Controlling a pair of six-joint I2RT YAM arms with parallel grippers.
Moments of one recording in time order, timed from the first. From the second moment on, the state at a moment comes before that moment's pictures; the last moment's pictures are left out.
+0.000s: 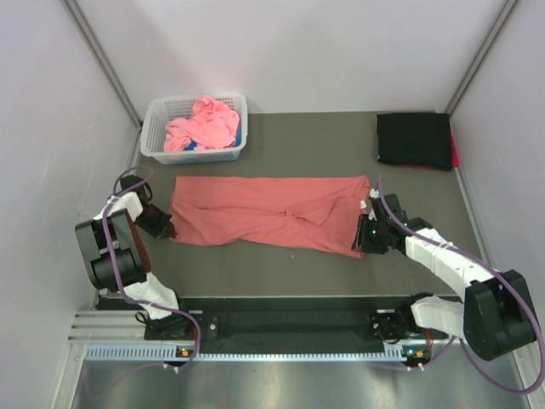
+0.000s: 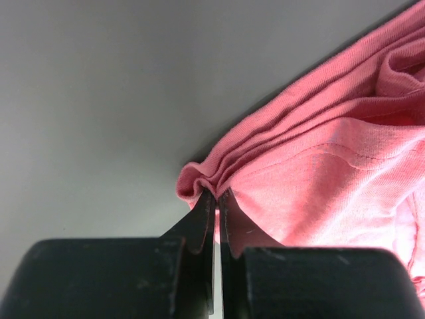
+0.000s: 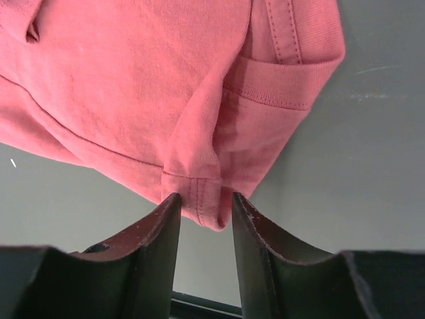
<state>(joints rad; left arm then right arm) 0.37 1.65 0.95 -0.63 0.11 -0.63 0.34 1.16 0.59 -0.49 -0.09 0.47</state>
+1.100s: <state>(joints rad) 0.36 1.58 0.87 -0.60 0.06 -0.65 0.34 1.11 0.54 -0.47 -0.10 0.47</state>
